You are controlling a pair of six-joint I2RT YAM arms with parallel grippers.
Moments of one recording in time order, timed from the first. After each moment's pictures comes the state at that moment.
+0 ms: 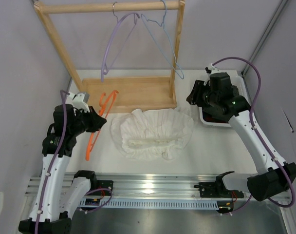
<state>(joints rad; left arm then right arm) -0.04 0.75 0.96 -0.73 0.37 -0.24 0.35 1.28 1.37 -0.68 -0.07 0.41</state>
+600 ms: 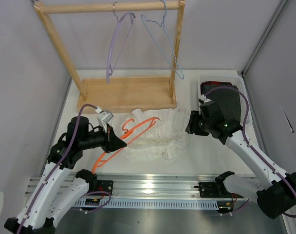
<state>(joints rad) -0.29 0.60 0.80 -0.76 0.68 -0.23 0.48 1.09 0.96 -0.71 0.00 0.51</state>
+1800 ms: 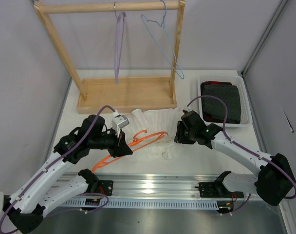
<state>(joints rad) -0.65 0.75 0.88 -0.81 0.54 -0.18 0.70 1.21 0.82 -0.54 0.05 0.68</state>
